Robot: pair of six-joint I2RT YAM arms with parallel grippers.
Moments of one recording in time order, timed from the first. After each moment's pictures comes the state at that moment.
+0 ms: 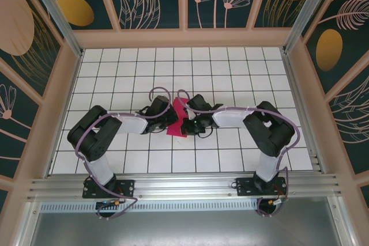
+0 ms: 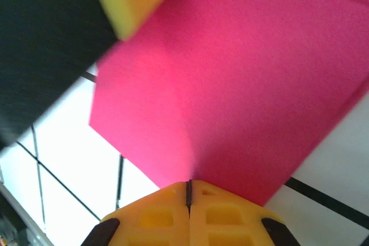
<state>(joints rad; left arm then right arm) -0.65 1.77 0.75 0.19 0.10 -1.00 0.78 1.81 0.94 -0.23 -0.43 0.63</state>
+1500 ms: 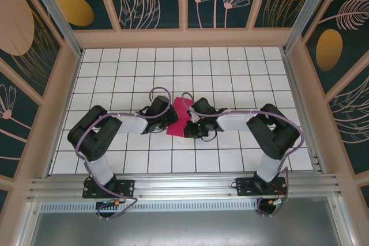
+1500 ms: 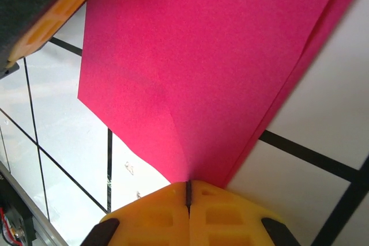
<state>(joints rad) -0.65 1.77 0.75 0.19 0.10 -0.99 0.77 1.76 0.84 -0.16 -0.47 0.66</state>
